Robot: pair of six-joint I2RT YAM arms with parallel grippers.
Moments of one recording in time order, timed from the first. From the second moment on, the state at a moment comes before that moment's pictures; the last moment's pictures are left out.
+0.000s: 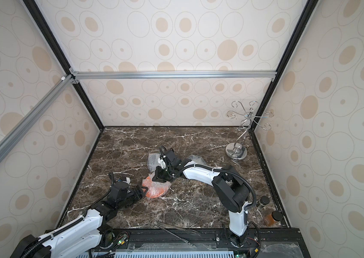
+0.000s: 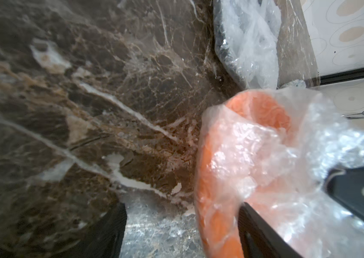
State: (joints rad) left arm -0.49 0.86 0.18 -0.06 0.08 -1.02; right arm 0.83 1.88 1.28 -0.26 -0.51 0.90
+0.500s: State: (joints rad) left arm -0.49 0.86 0.15 0.01 0.17 -1.02; right arm 0.83 1.93 1.21 -0.20 -0.47 0.98
